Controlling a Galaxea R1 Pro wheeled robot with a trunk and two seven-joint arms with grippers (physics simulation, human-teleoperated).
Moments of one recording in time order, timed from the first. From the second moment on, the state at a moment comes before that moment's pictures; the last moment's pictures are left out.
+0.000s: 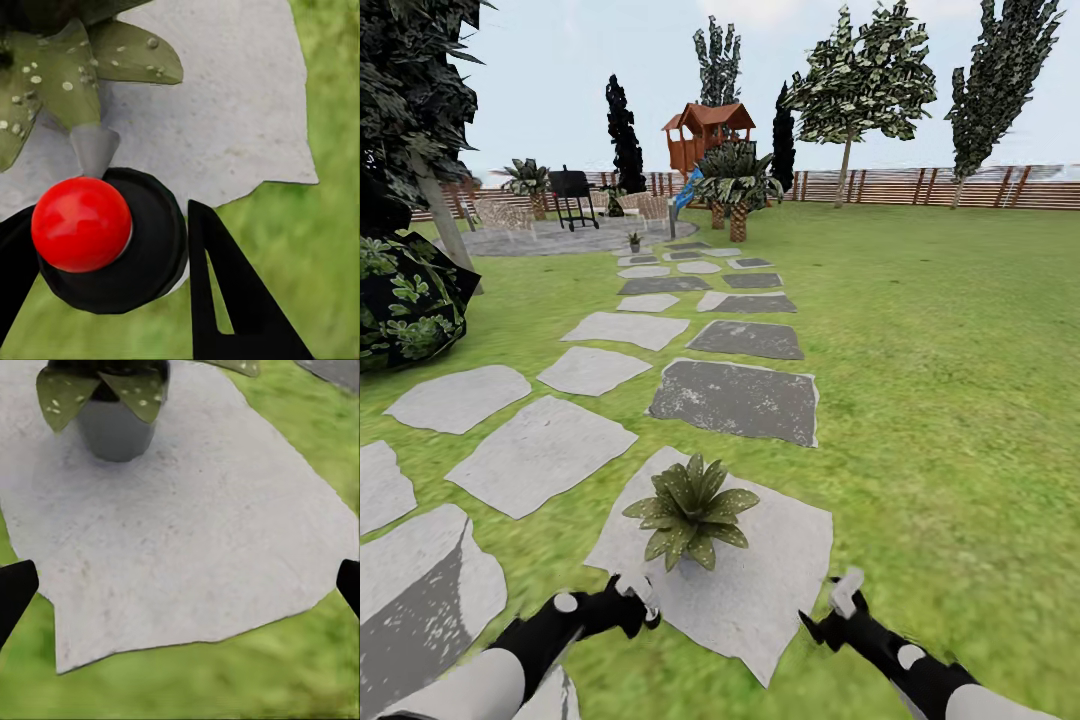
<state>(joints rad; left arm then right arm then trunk) -0.66 0.06 -0.21 -0.26 -0.24 -0.13 -0.53 -0.62 -0.11 0.33 -0.10 0.11 -0.53 0.28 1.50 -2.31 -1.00</state>
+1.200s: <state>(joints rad) -0.53 0.07 -0.20 -0.22 0.06 -0.28 -0.09 -0.42 -0.06 0.32 -0.03 -0.15 -0.66 -0.08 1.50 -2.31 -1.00</state>
